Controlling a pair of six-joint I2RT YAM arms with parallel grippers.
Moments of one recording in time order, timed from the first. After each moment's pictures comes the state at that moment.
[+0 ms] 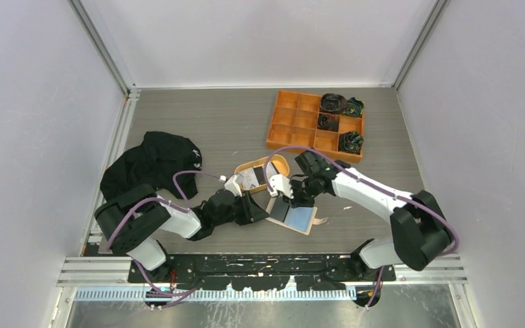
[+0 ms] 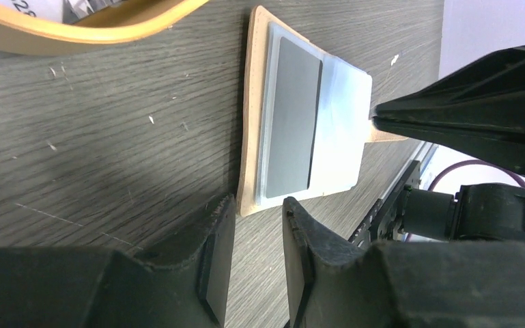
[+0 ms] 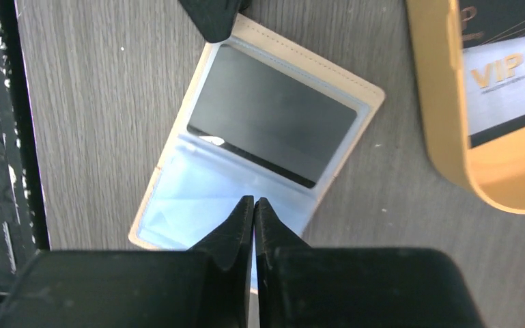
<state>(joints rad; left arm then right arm) -0.91 1.57 0.33 0.76 0.09 -1.04 0.60 1.36 0.83 -0.64 -0.50 -0.97</state>
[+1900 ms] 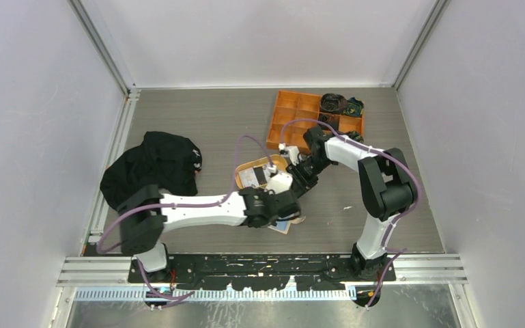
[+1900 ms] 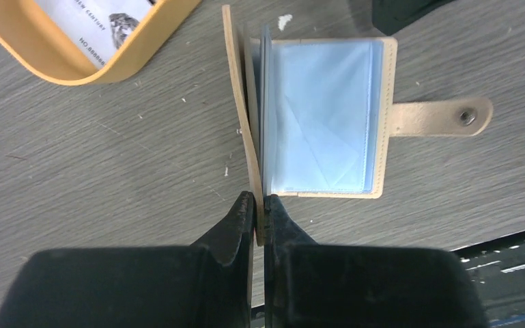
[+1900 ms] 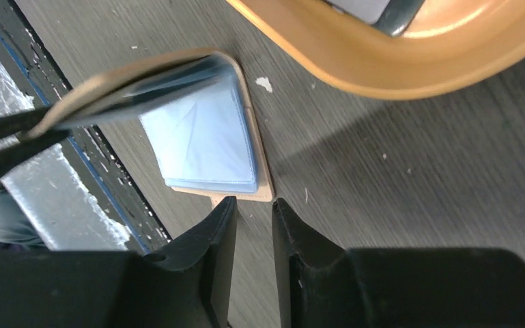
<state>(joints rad) -1.27 1.65 1.18 -0.66 -0.50 -0.76 0.36 1.79 1.14 -0.83 -0.68 -0.41</state>
